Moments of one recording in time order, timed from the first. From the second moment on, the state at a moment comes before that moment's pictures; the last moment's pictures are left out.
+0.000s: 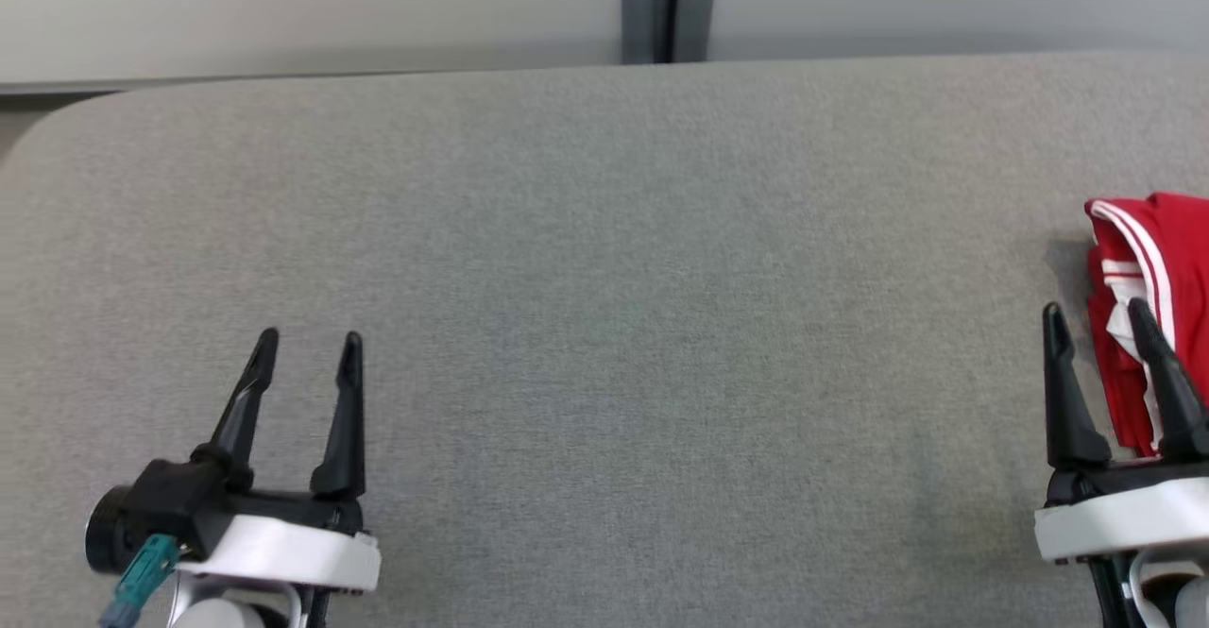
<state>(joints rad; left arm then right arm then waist) -0.07 0.24 -0.23 0.02 -0.39 0.09 -0.26 -0.05 -0.16 -0.04 -0.01 0.21 0.13 -0.09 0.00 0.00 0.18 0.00</state>
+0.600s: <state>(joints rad) 0.11 0.30 -0.19 0.04 -0.41 0.09 -0.26 0.13 -0.17 -0.01 -0.06 0.23 0.13 -0.01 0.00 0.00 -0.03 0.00</state>
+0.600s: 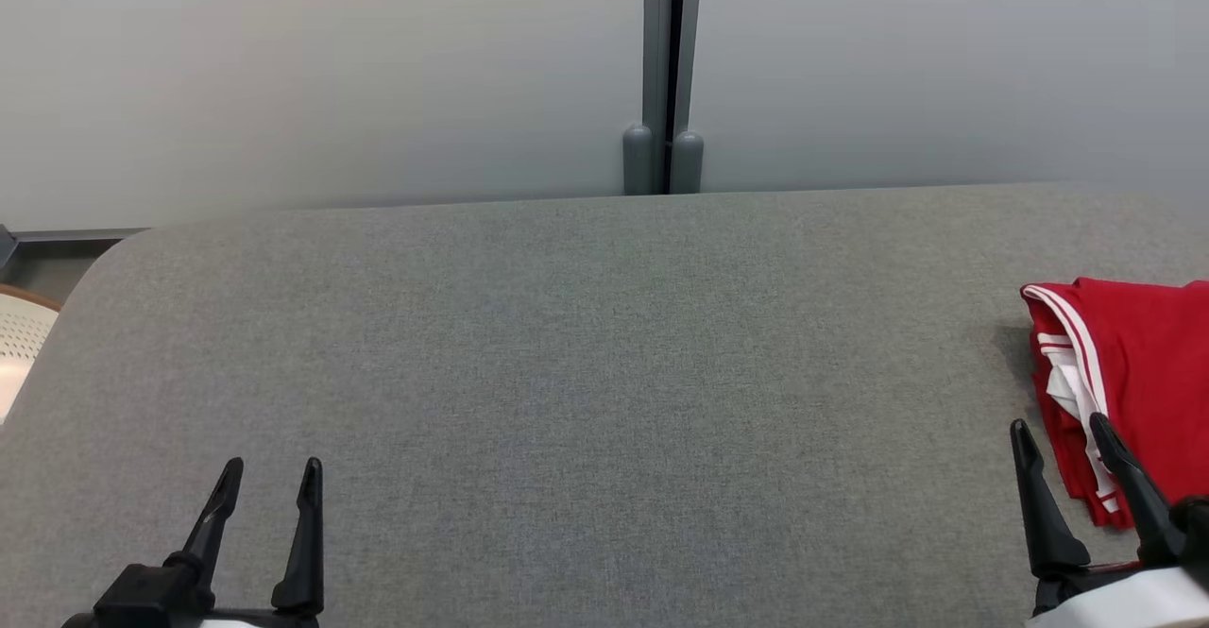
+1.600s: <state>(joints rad) 0.14 0.31 -0.21 0.01 -0.41 0.14 -0.21 0.16 -0.16 -0.03 -0.08 0.23 0.13 0.00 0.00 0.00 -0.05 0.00</state>
